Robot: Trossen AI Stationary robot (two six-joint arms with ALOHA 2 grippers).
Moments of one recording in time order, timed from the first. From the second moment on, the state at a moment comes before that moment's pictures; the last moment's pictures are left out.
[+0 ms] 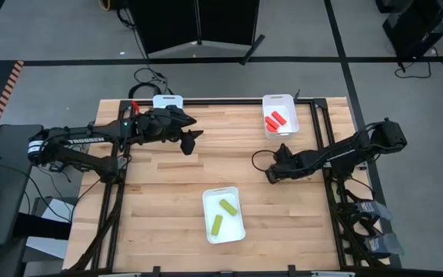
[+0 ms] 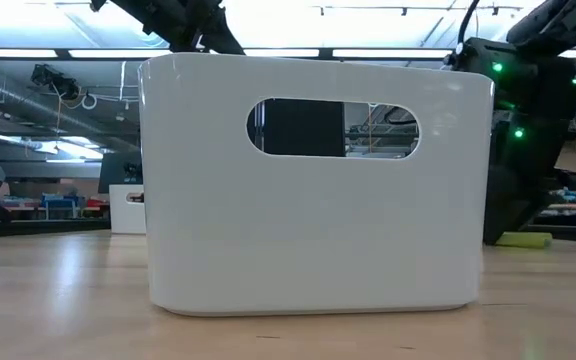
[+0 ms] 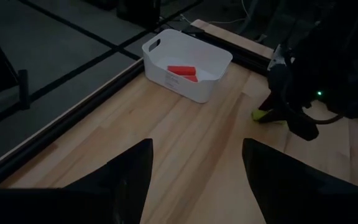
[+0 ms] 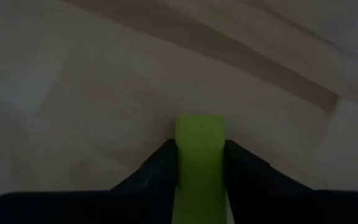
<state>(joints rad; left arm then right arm) 0.20 1.13 0.95 -0.26 -0.22 -0.29 0.12 1.41 0.57 -0.61 0.38 1.22</state>
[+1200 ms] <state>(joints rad) 0.20 1.11 0.95 -0.23 -0.24 -0.27 0.21 1.70 0.88 0.43 -0.17 0.43</state>
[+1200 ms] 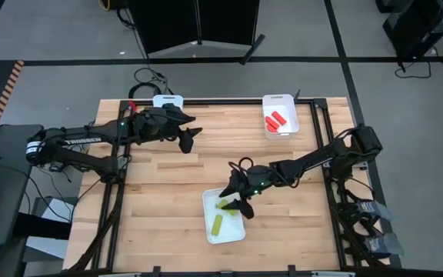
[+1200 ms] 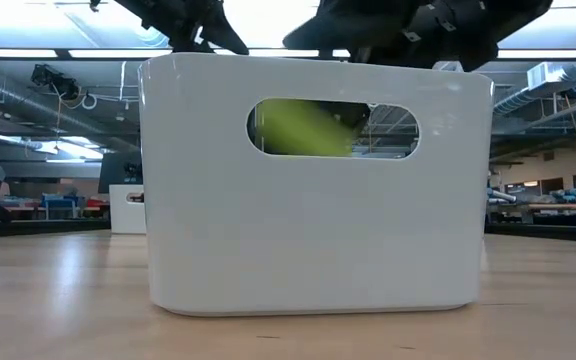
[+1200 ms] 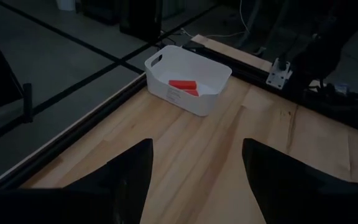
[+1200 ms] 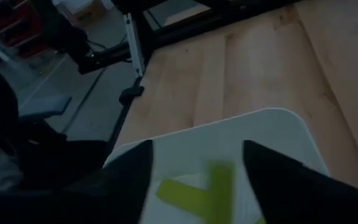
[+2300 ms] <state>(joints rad) -0.08 0.60 0.30 0.21 -0.40 -0.14 0.19 0.69 0.20 0.47 0.19 0.00</state>
